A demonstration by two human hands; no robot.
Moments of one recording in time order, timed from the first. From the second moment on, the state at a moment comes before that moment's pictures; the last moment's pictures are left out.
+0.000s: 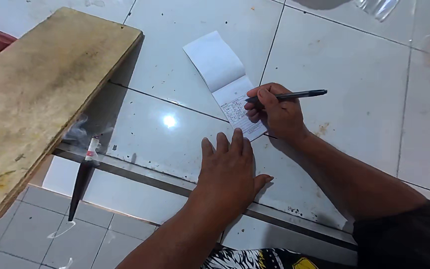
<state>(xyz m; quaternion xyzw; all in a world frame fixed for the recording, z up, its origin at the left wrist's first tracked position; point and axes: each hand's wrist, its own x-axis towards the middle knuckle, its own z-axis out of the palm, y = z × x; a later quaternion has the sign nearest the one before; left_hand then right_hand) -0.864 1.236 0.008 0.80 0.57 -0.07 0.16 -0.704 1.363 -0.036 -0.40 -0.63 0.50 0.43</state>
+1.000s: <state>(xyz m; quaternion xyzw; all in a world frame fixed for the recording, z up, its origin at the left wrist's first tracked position) -0.865 1.239 0.010 0.80 0.57 -0.09 0.18 -0.705 1.350 -0.035 -0.37 -0.75 0.41 0.37</state>
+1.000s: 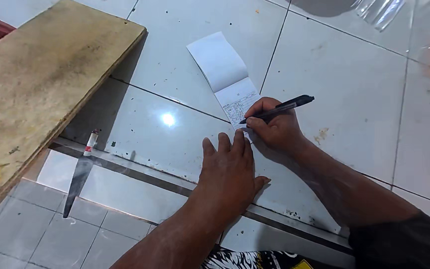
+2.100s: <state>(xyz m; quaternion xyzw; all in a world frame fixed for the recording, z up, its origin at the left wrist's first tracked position) -0.864 1.240 0.011 0.79 0.57 -0.10 0.19 -0.709 1.345 -0.047 -0.38 -0.78 0.35 0.35</state>
